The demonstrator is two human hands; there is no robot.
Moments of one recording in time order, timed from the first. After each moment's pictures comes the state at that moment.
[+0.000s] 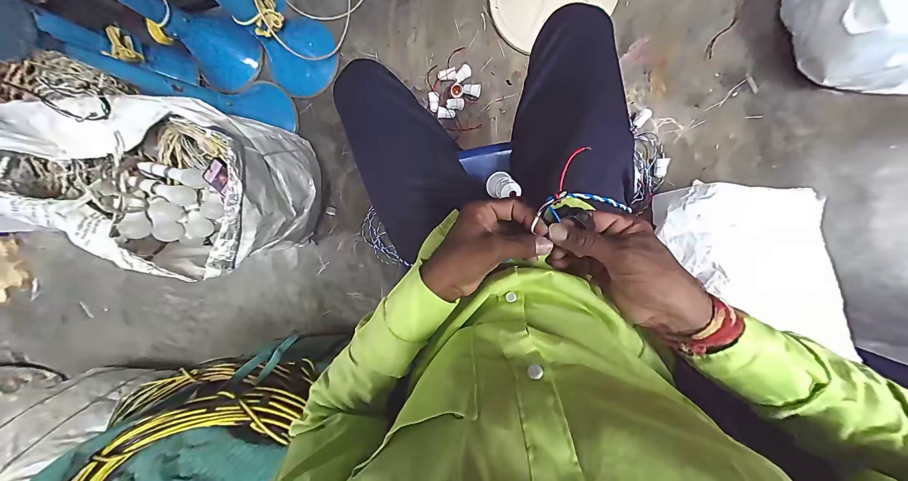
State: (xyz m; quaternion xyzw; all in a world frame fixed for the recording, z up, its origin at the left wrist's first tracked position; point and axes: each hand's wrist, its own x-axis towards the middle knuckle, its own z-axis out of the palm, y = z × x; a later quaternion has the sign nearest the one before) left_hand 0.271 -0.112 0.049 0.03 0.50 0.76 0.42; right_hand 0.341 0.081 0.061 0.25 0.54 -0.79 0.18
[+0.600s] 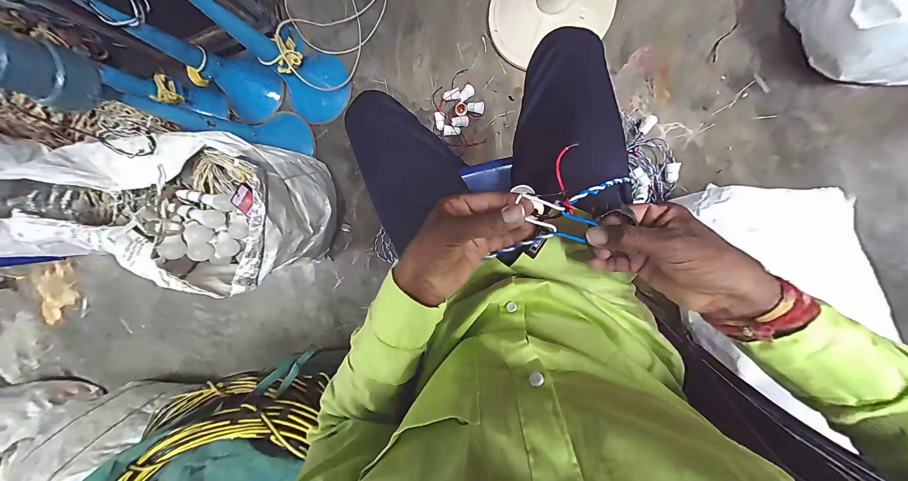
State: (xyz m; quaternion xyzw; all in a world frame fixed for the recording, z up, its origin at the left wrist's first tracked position) left_hand 0.244 -0.123 0.079 -0.03 0.44 0.79 0.43; right_hand 0.331 0.129 0.066 0.24 0.53 -0.79 0.21
